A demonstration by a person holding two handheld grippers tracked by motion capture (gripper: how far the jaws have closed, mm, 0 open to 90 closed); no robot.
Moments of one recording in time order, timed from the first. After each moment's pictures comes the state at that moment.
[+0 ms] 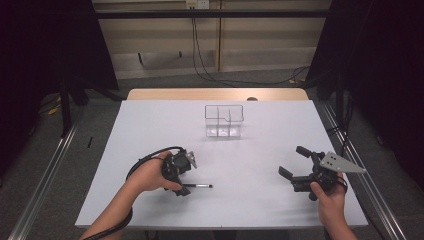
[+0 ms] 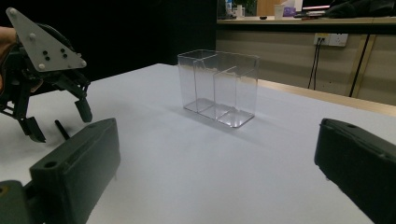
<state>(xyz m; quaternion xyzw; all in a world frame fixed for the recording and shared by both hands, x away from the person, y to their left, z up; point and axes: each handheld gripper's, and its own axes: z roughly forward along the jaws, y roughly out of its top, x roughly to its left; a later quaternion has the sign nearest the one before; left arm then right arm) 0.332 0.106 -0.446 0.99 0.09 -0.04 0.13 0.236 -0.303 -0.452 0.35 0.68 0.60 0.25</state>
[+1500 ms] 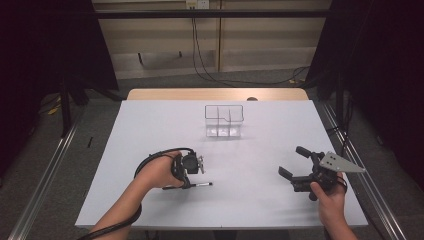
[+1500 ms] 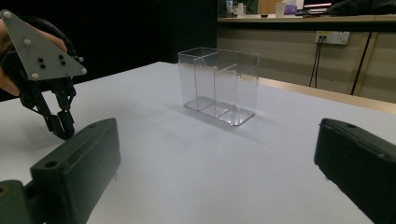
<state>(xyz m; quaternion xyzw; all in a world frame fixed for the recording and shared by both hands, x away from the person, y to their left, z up) 0.332 0.085 -0.442 1.00 0.02 -0.05 0.07 0.237 -0.304 -0.452 0.35 0.68 0.60 0.24</state>
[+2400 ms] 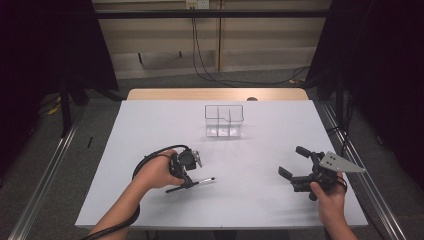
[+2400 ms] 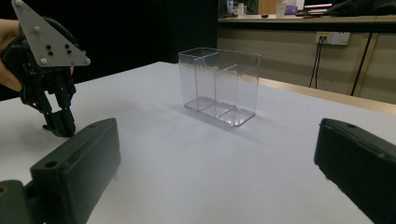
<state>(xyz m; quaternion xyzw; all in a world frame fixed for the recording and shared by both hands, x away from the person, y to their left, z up) 0.335 0.095 -0.440 0.98 0.10 -0.07 0.14 0.237 -0.303 -0.452 0.35 0.68 0.60 0.24</state>
